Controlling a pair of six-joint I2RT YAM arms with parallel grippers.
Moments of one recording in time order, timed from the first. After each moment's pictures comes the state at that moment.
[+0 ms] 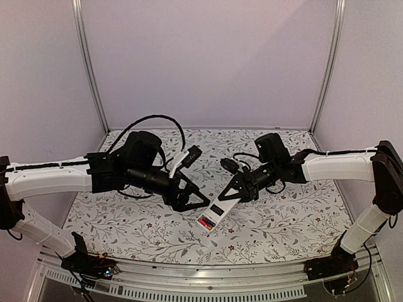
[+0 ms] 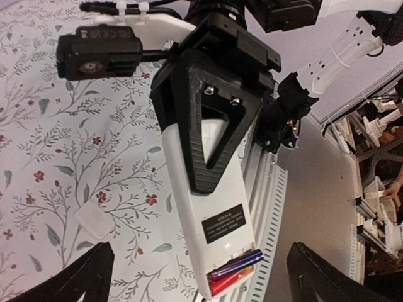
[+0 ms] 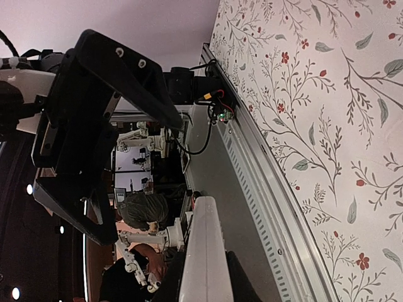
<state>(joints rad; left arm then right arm) -0.98 1.34 0.98 -0.21 0.42 -0.28 0.75 1.61 0.97 -0.05 -1.14 0.78</state>
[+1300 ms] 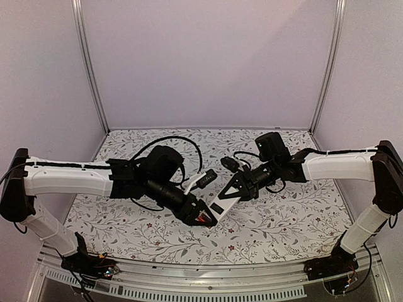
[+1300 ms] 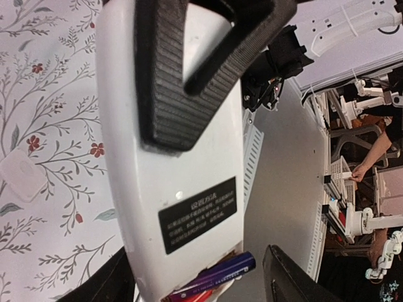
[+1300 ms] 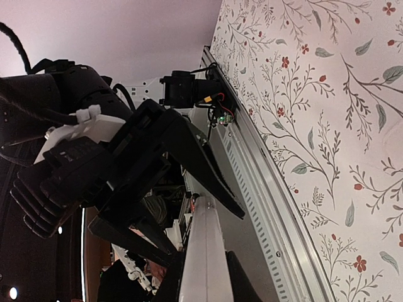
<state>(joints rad) -1.06 1.49 1.00 -0.24 0.57 -0.45 0.74 1.61 0.98 -0.05 -1.13 0.77</state>
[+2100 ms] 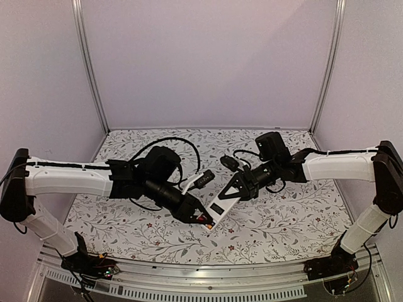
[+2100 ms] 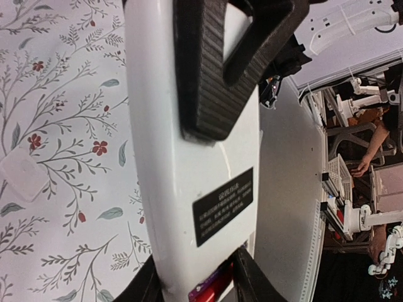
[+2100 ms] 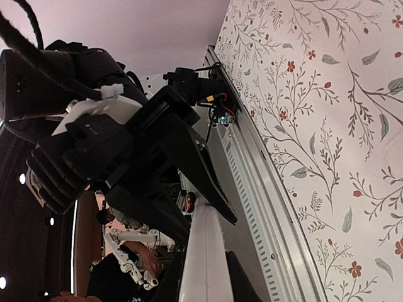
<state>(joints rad) -1.03 1.49 0.97 -0.23 0.60 -0.43 0.74 1.61 0.98 -0.04 -1.14 0.73</state>
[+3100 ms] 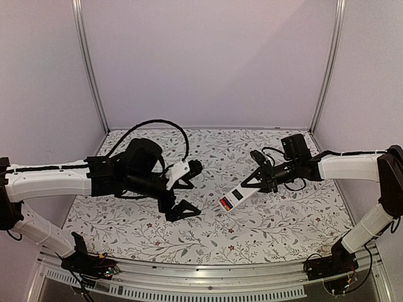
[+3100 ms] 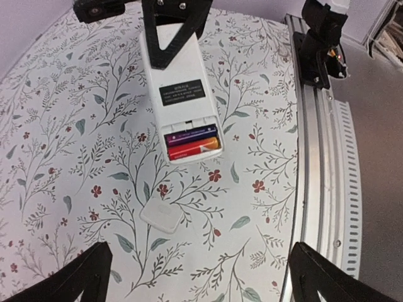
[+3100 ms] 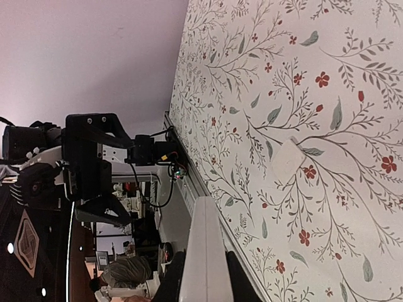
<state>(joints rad) -0.99 1.32 0.93 -0.27 0.31 0.12 0.50 1.53 0.83 -0.04 -1.05 0.67</state>
